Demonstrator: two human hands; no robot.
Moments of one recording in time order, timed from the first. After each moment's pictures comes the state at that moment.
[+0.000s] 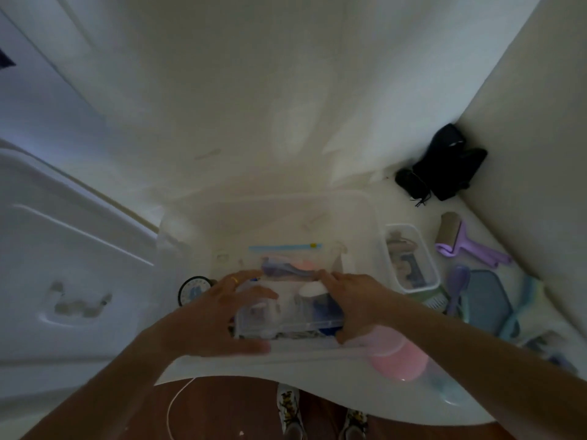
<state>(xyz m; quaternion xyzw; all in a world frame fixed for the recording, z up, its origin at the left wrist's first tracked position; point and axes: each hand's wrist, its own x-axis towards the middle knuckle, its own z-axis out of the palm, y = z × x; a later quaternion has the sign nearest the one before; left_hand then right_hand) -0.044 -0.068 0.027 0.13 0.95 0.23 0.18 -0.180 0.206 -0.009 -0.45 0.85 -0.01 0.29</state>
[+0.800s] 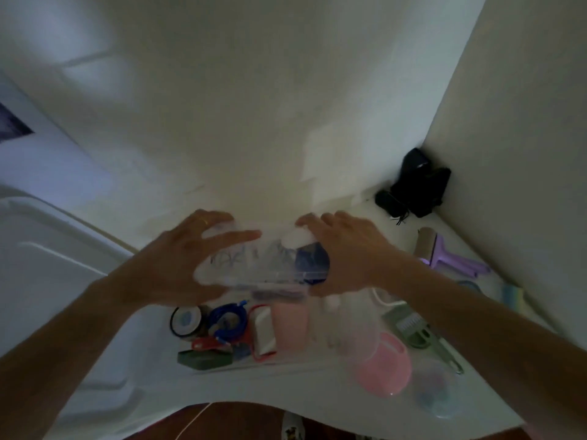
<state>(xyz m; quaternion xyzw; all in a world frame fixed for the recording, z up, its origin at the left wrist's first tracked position) -0.111 -0.066 0.151 0.19 0.98 0.03 0.01 -0.215 0.223 0.121 -0.42 0.90 -0.06 0.05</state>
